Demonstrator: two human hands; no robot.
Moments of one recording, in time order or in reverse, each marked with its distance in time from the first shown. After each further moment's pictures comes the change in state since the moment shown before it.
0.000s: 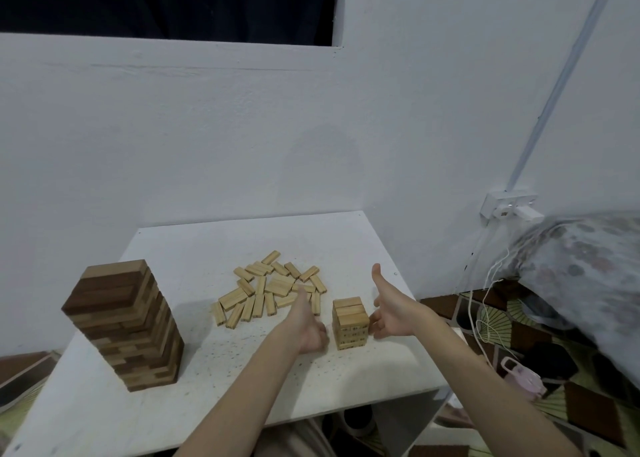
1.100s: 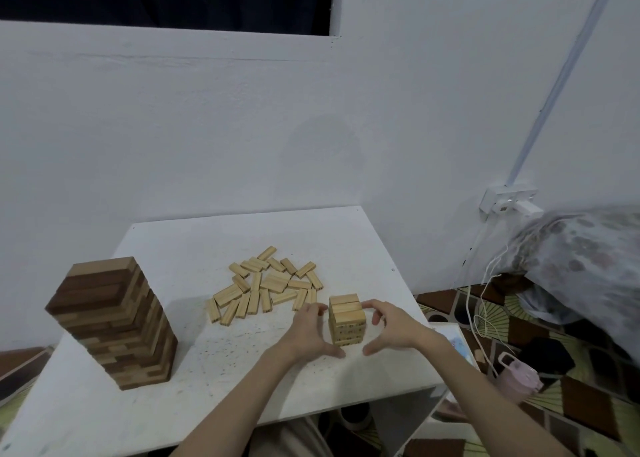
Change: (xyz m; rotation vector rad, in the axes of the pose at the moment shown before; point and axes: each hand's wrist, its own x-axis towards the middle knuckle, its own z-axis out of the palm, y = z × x) left_hand 0.027 -0.027 -0.019 1.234 0.075 0.598; right_hand 0.034 0.047 -0.039 -0.932 0.055 -0.439
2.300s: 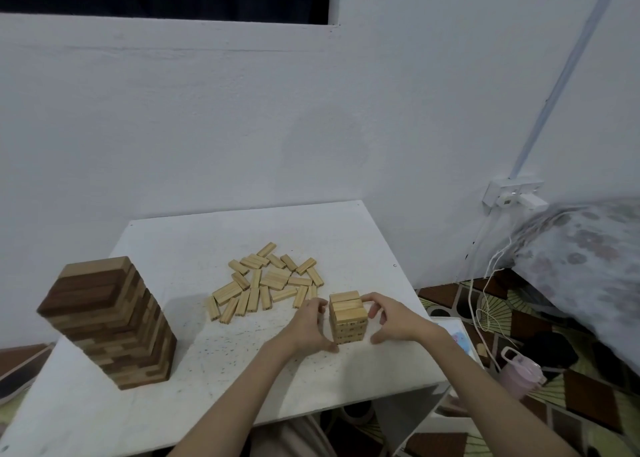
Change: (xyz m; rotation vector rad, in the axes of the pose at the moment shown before) left_hand 0.002 0.005 -0.007 -0.041 -0.069 -0.042; right_hand 0.011 0.004 -0.004 0.015 -0.047 0.000
